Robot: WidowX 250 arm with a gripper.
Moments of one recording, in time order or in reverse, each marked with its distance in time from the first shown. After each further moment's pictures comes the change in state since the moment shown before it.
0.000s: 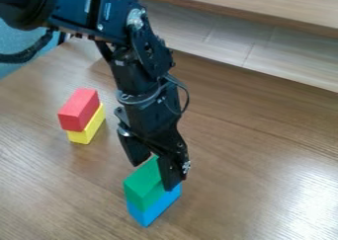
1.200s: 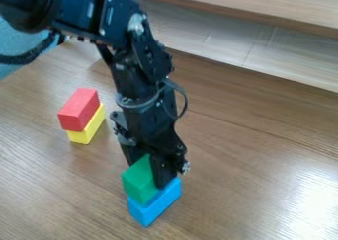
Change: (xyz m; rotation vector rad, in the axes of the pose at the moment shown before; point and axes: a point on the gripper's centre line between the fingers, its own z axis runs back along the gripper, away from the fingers) arm -0.002 0.005 -0.004 0.018 0.023 0.077
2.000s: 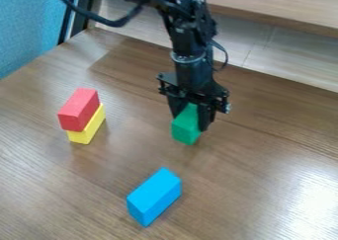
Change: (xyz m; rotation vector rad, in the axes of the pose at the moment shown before) arm 0.109 0.029 -0.030 0.032 -0.034 0.143
